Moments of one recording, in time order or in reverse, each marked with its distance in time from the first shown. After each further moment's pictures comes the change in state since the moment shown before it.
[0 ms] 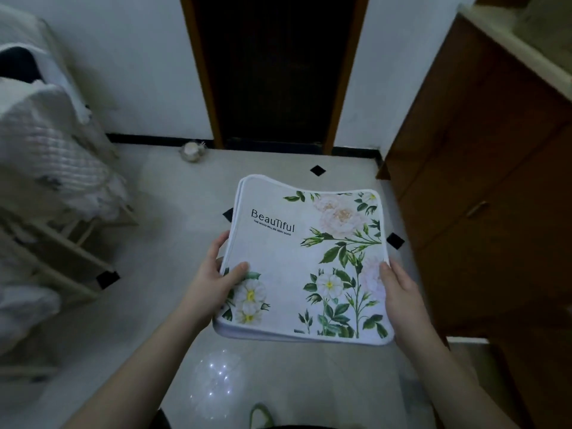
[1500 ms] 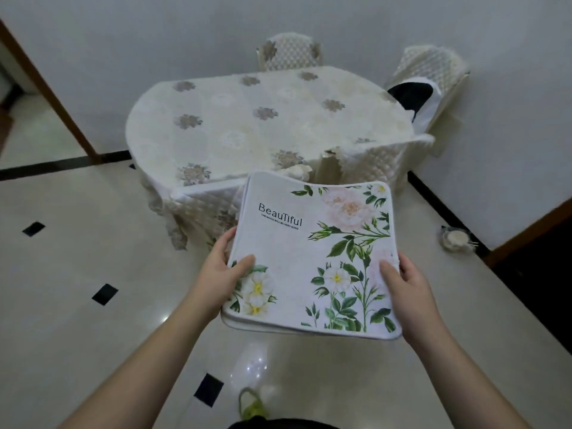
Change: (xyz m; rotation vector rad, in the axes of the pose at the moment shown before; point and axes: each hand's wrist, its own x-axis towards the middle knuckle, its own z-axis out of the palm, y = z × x) left_hand -0.009 -0.022 -0.368 -0.391 1.164 0.036; right_hand 0.097 -0.108 0.572 -0.317 -1.130 -0.133
